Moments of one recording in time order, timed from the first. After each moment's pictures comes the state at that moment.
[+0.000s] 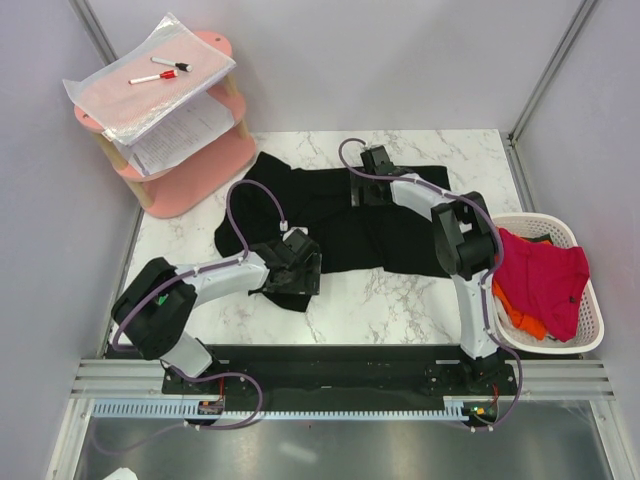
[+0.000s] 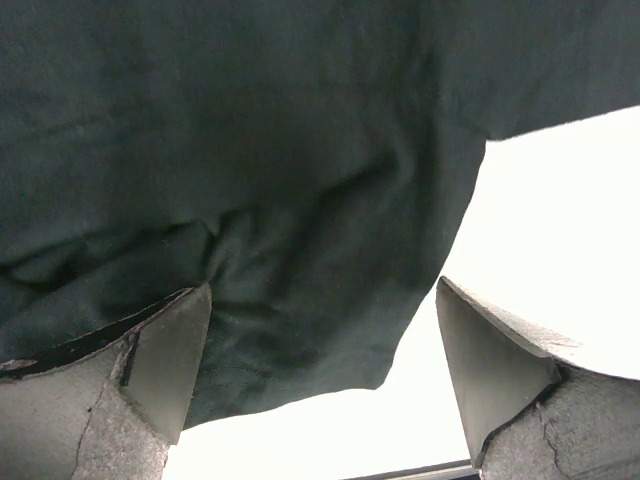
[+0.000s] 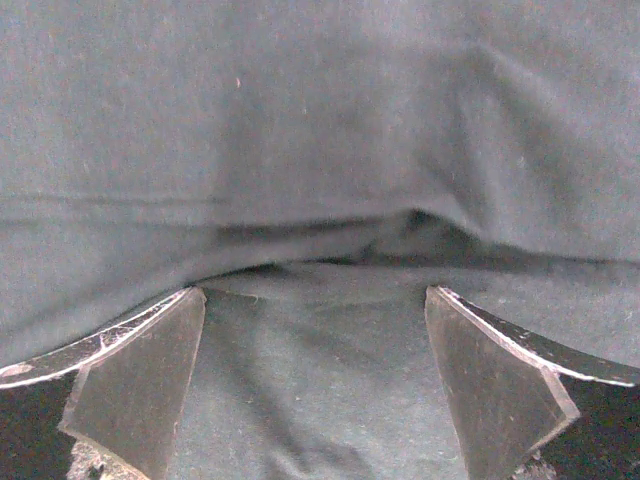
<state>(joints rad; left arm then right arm) -0.77 1.56 0.84 -0.47 -0.18 -0.63 0.41 2.20 1.63 -0.35 0.22 0.29</state>
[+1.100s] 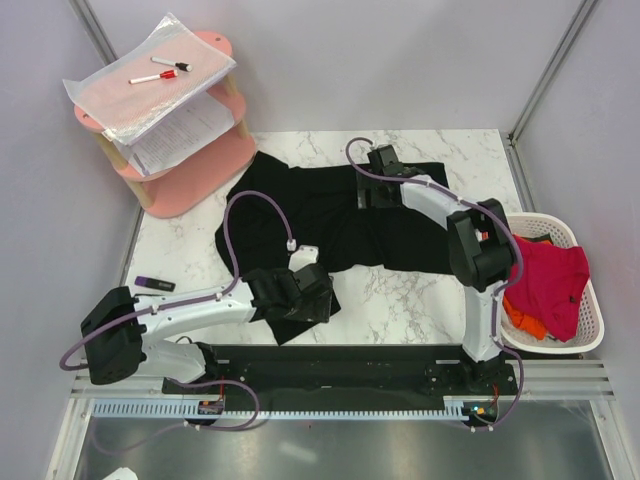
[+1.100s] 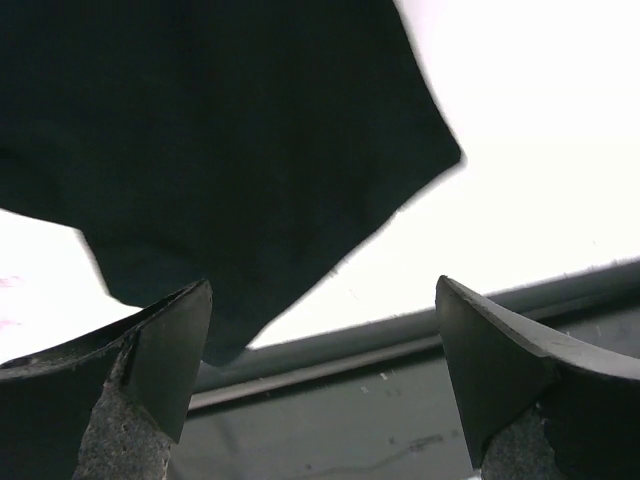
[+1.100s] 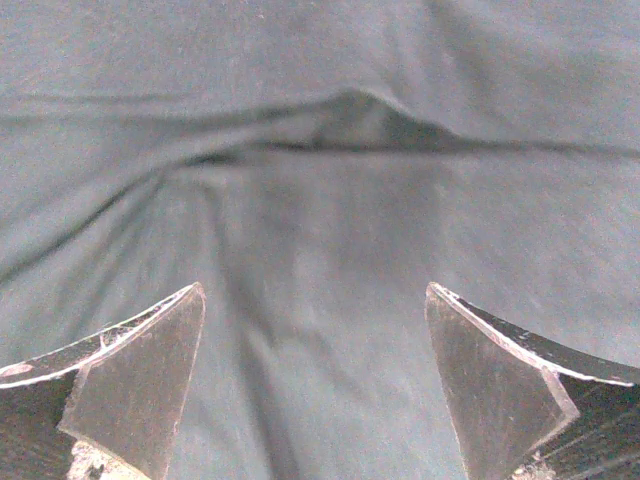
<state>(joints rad) -1.13 1.31 0.84 -0.66 -0.33 -0.88 0.41 2.10 1.58 -0.41 0.23 0.28</state>
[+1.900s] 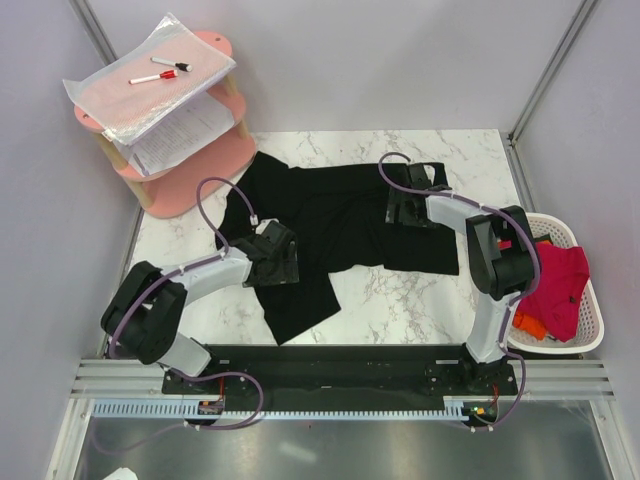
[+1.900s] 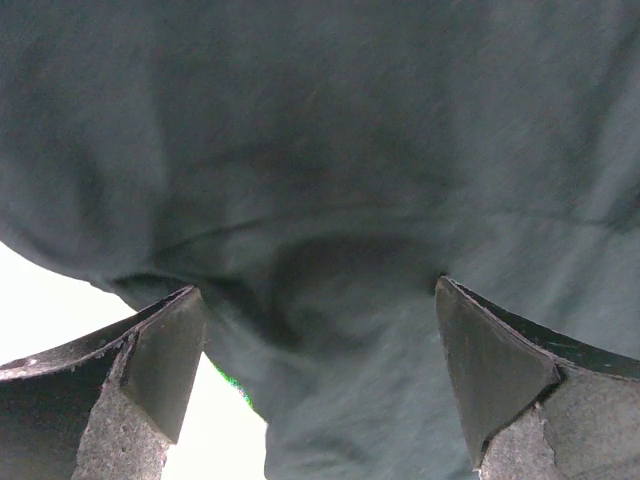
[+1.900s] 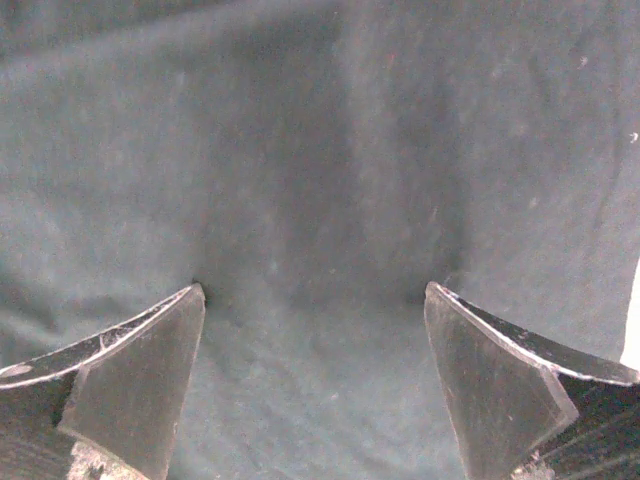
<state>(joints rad) -0.60 1.49 0.77 -0.46 -0.28 -0.65 0.30 1.92 1.26 -0.35 0.28 0.38</state>
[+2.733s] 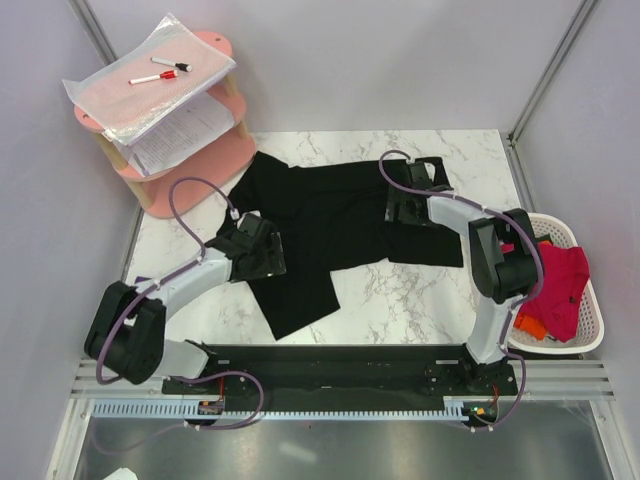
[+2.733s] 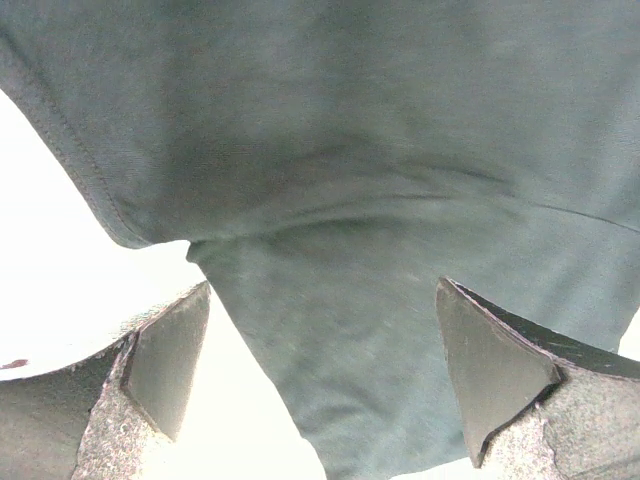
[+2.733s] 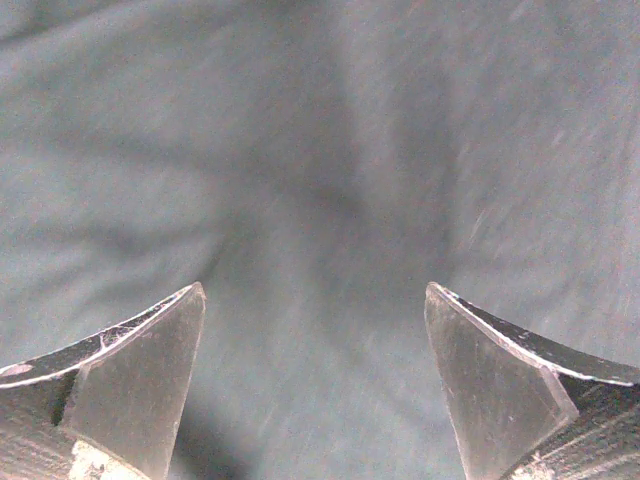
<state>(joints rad) -0.48 1.38 0.77 -0.49 -0.21 -0.60 0.28 1.92 1.26 -0.33 0.26 0.39</state>
